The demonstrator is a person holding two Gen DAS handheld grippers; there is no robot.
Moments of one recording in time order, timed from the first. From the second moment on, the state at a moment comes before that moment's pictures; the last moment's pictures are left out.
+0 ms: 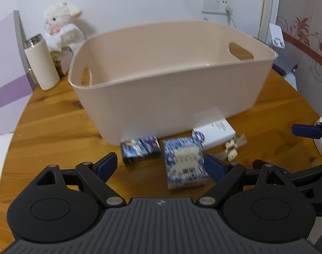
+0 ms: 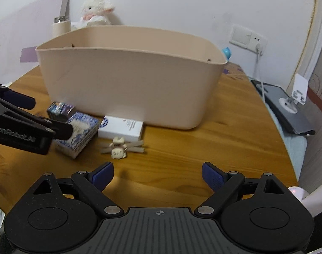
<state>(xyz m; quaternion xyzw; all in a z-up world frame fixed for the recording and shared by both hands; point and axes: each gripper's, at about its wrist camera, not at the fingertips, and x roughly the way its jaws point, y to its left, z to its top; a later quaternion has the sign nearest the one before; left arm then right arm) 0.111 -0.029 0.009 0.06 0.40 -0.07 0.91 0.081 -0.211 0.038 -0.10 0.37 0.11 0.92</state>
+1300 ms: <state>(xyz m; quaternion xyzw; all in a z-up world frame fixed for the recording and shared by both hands) 0.122 0.011 -0.009 0.02 0.45 -0.08 0.89 0.094 -0.204 0.024 -0.04 0.36 0.12 0.93</state>
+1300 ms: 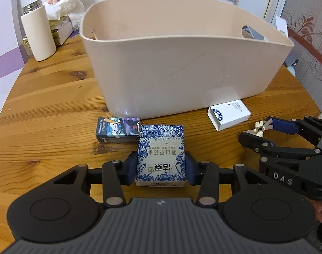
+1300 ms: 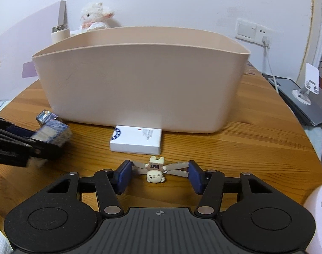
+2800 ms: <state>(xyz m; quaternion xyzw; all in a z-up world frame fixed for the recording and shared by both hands) 0.214 -0.007 0.047 0.06 0.35 -0.02 0.94 0.181 -0.188 0.102 -0.01 0.26 0.09 0.96</state>
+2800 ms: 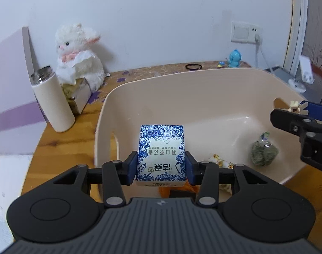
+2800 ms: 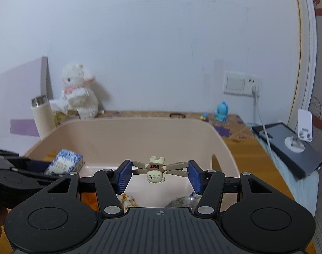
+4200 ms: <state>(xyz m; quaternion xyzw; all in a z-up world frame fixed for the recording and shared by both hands) 0.137 0.038 0.026 0.07 0.38 -0.04 0.92 0.117 -0.182 0.056 -0.04 0.32 0.11 0.94</state>
